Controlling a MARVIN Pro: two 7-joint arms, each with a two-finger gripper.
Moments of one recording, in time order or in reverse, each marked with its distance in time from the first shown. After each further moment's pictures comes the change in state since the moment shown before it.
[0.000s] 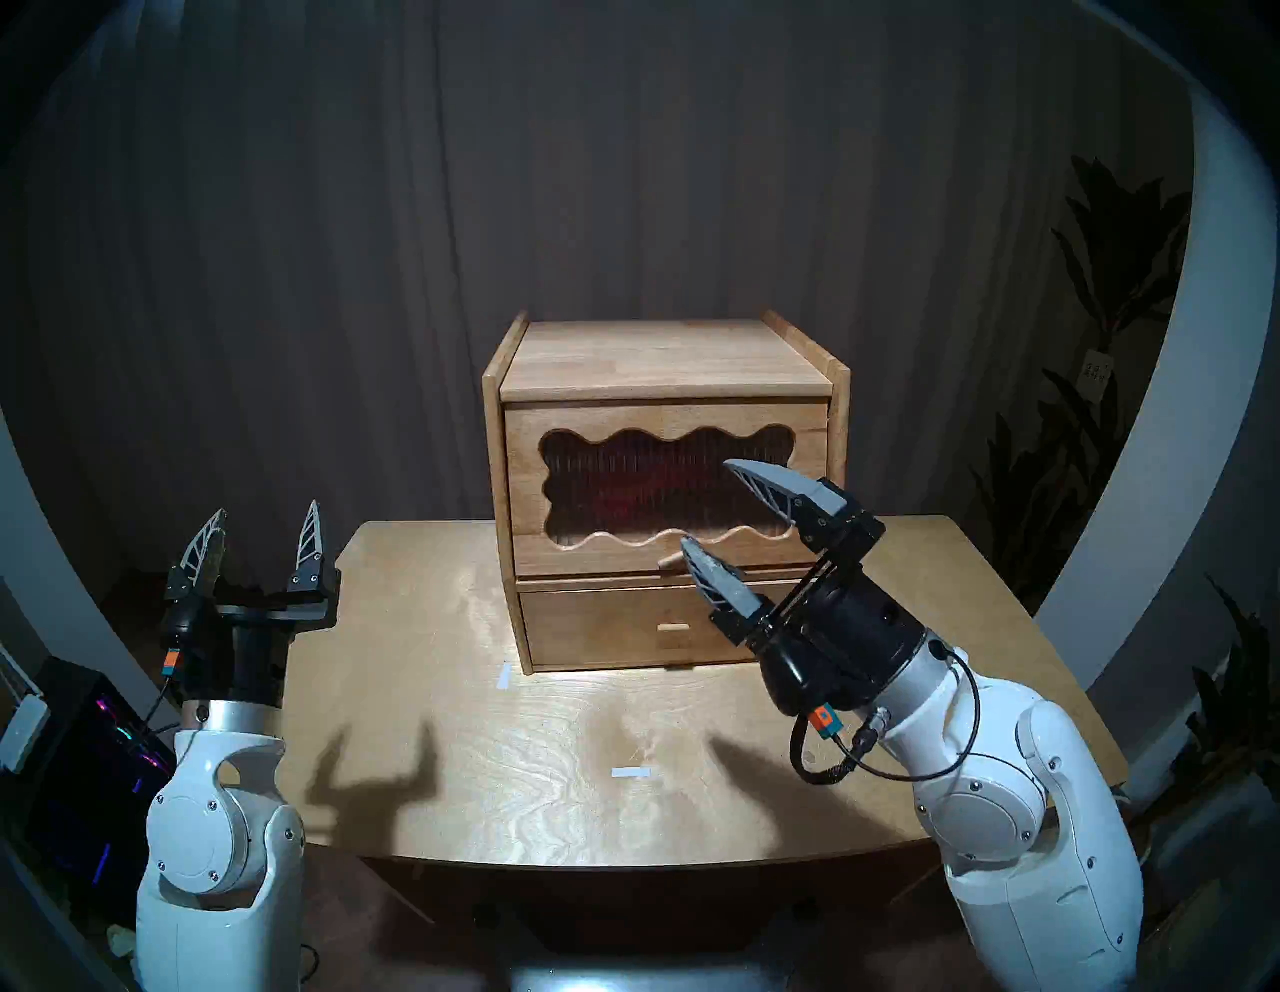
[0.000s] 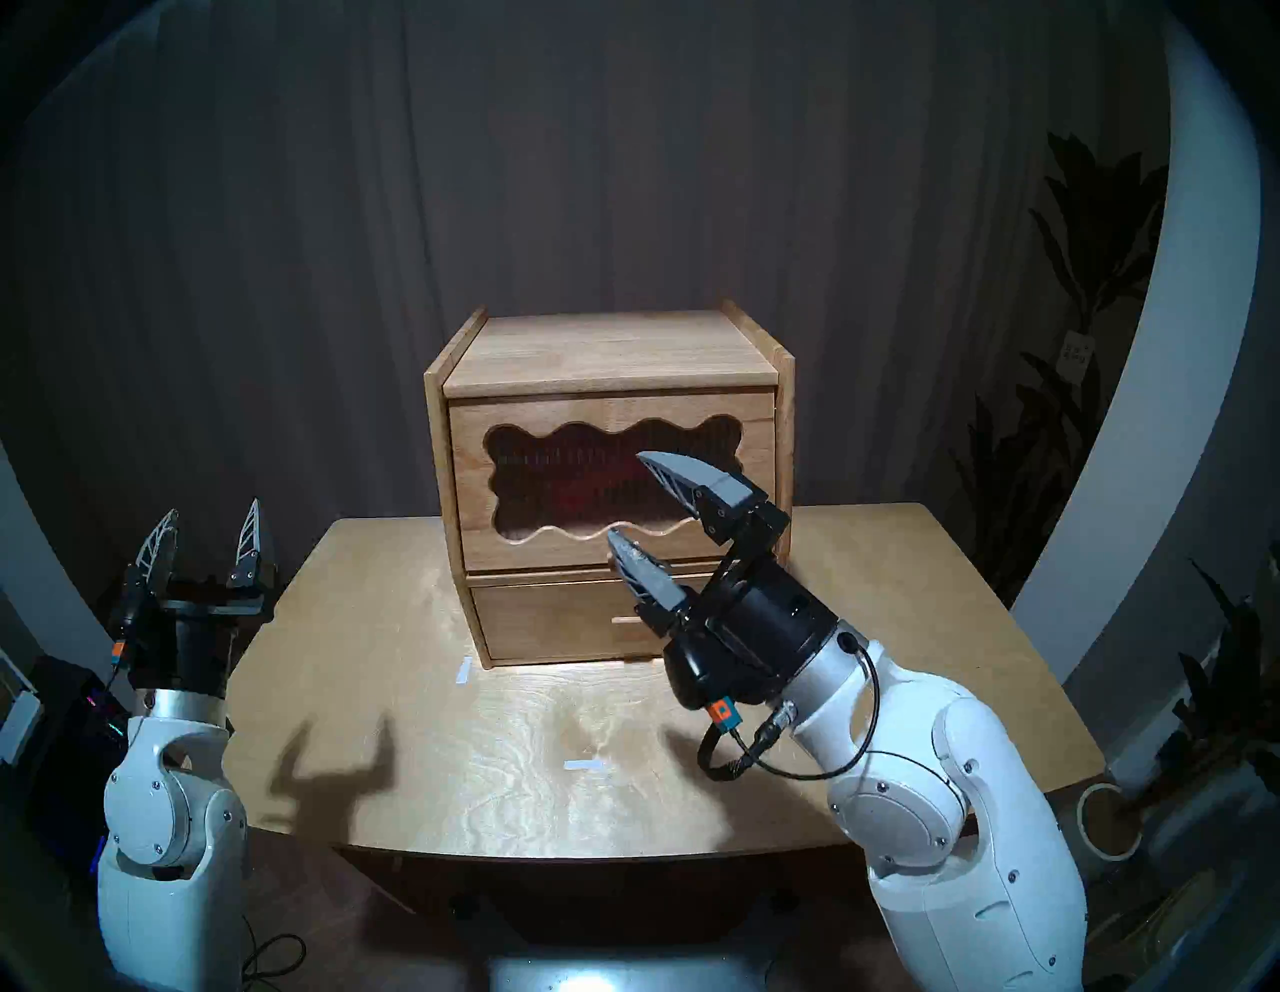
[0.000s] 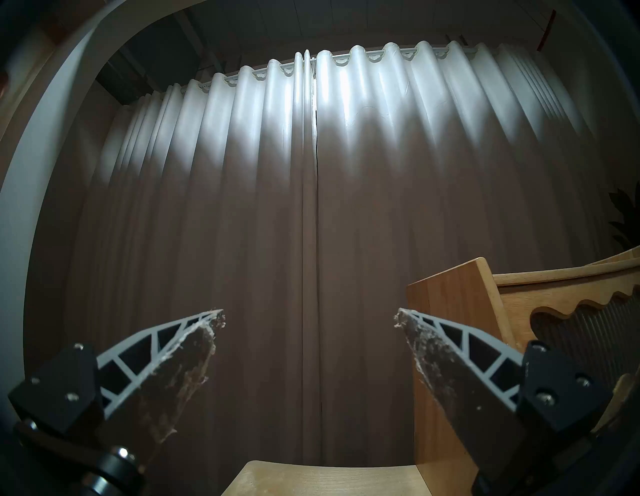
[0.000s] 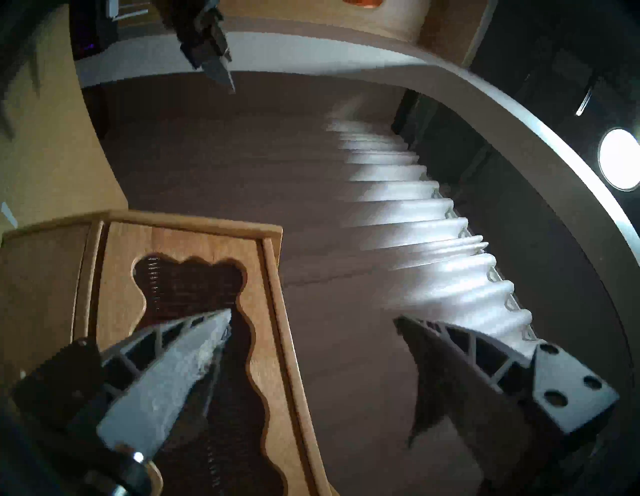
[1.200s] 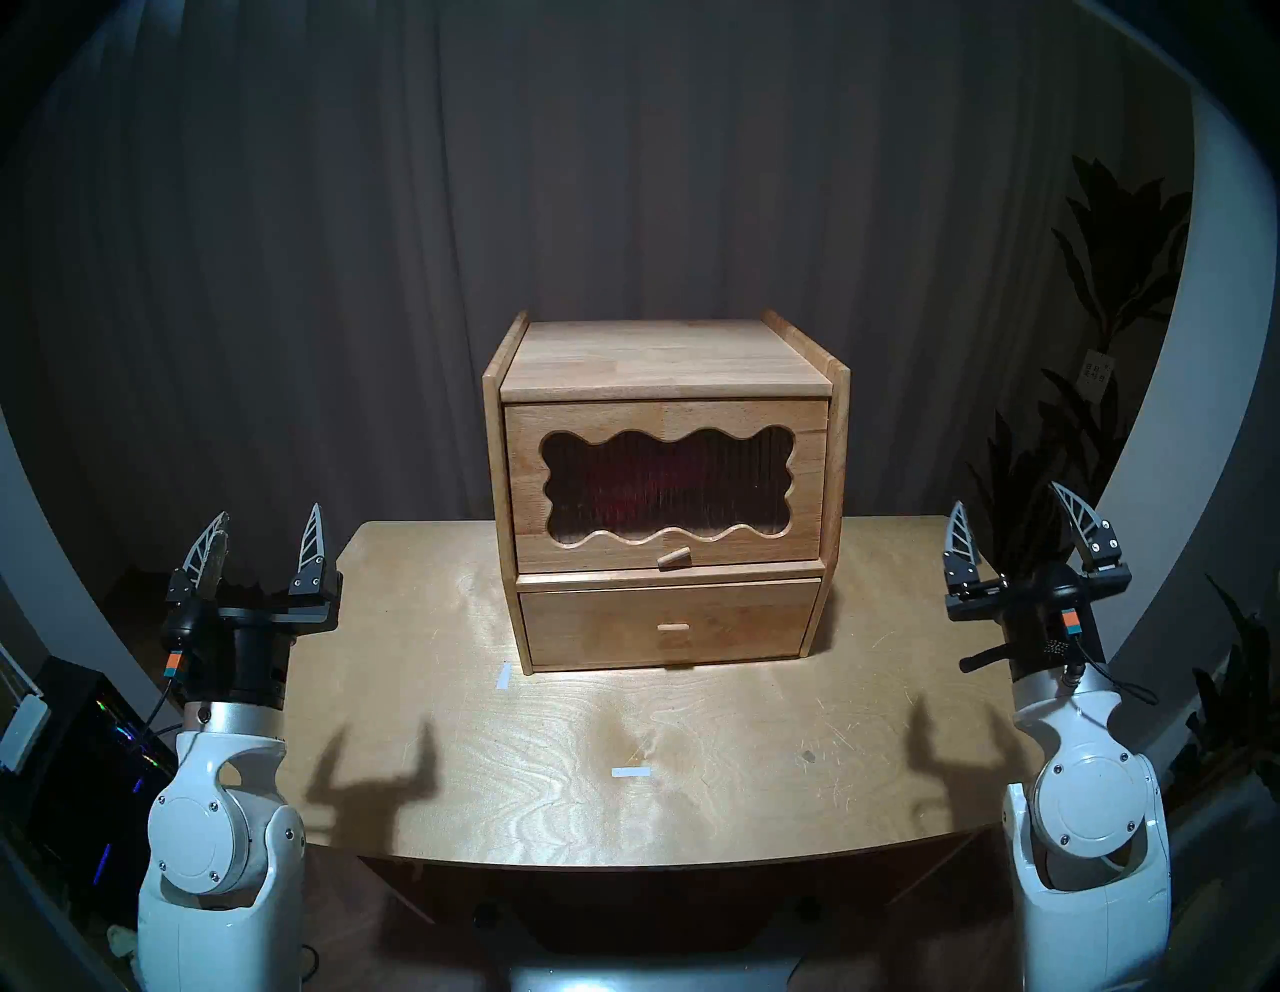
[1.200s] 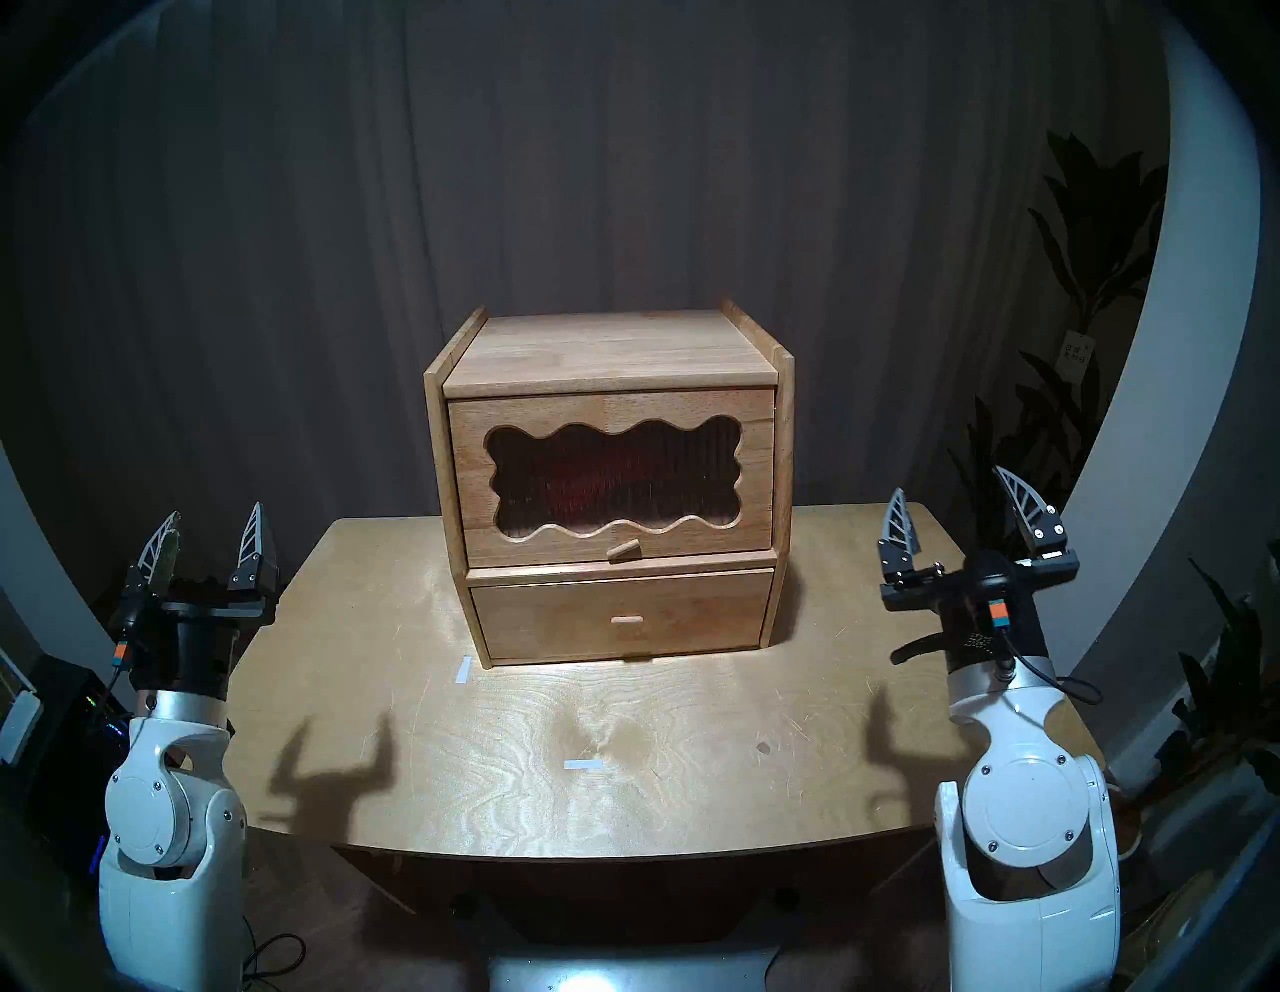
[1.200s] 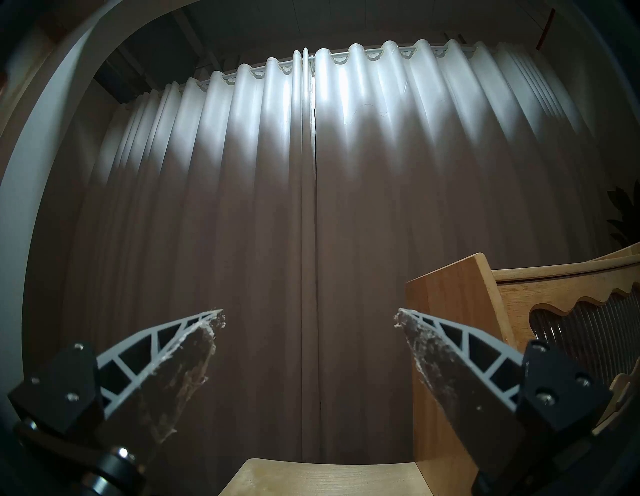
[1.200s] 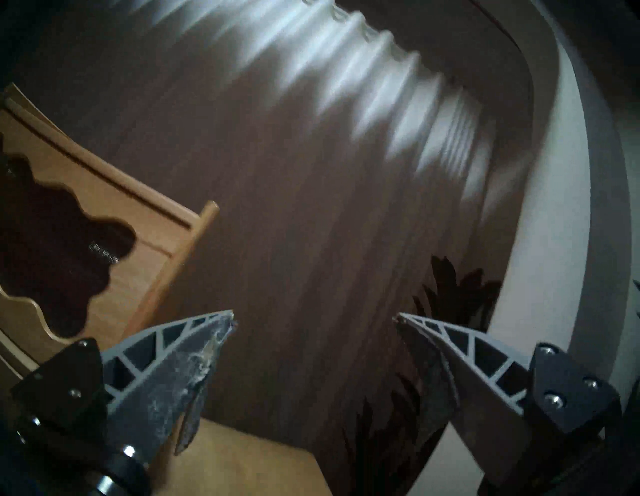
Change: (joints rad) left arm -0.004 -0.004 -0.004 0.011 0.000 -0.001 -0.016; right arm -0.108 -0.234 0.442 0.122 0.795 0.360 -0.165
